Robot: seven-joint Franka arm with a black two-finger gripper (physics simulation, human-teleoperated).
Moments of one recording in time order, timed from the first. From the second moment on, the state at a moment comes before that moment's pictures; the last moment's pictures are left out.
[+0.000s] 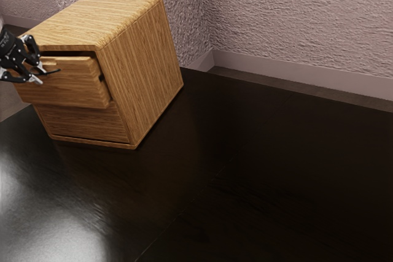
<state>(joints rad) -0.04 0.21 0.91 -1.37 -0.46 1.81 -0.93</state>
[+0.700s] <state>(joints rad) -0.05 0.12 0.92 -1.44 -0.44 1.76 -0.92</state>
